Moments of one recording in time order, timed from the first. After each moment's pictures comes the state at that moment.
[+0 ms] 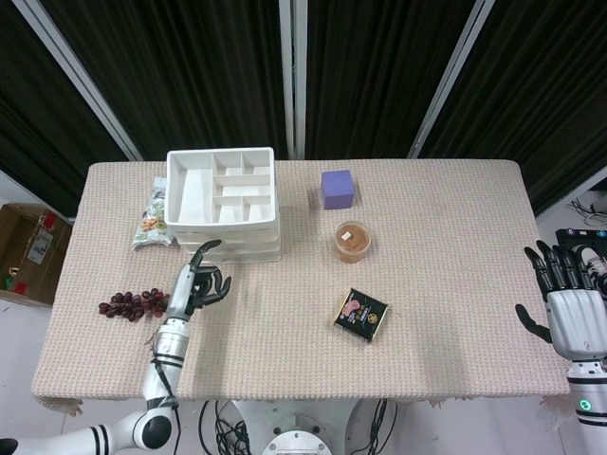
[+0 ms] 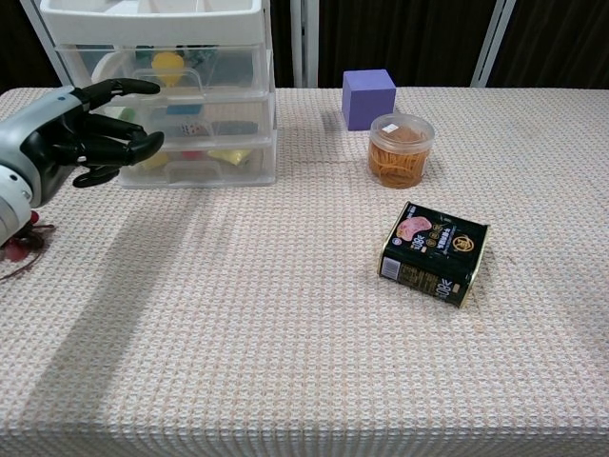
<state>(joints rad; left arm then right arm) -0.41 -1.78 -0.30 -1.54 1.19 1.21 -0.36 0.12 -1.07 0.11 -1.66 -1.51 1.50 -0.09</state>
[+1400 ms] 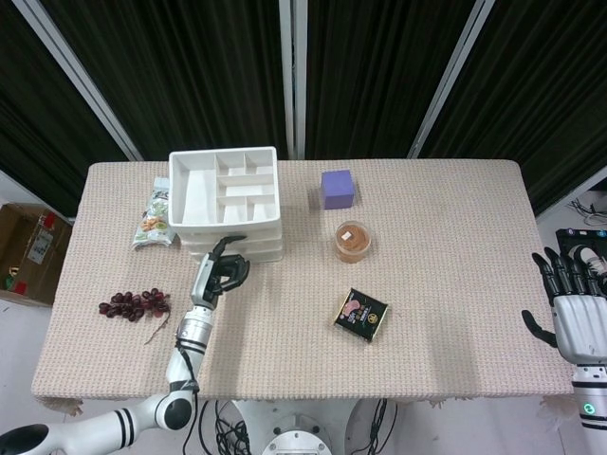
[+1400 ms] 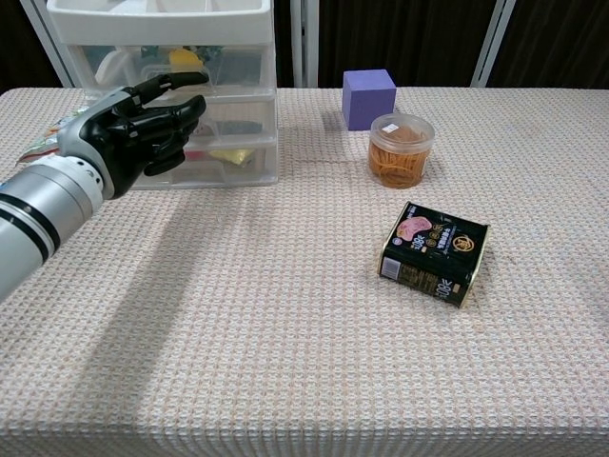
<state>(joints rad) -0.50 -1.88 -0.38 -1.40 1.23 1.09 -0.81 0.10 -1.07 0.10 -1.65 -1.47 1.49 -0.09</state>
